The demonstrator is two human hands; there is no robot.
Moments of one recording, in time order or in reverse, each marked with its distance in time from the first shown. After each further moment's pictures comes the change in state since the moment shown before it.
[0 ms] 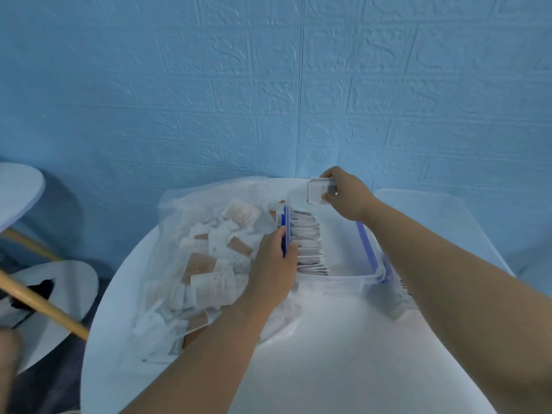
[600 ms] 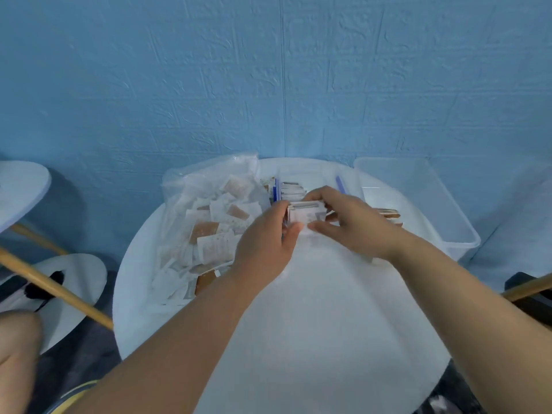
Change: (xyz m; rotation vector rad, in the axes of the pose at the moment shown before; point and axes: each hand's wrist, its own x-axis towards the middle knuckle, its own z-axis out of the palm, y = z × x) left_hand -0.078 0.040 -0.030 0.398 0.038 0.378; right_hand -0.164 -0.038 -0.017 0.174 -0.123 -0.317
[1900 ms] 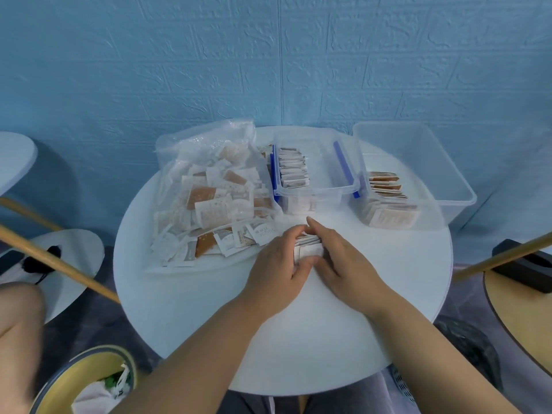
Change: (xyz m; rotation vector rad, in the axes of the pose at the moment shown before) left_hand -0.079 -0.023 0.046 -0.116 -0.112 0.096; right_hand -0.086 0.024 0.098 -0.009 0.163 0.025
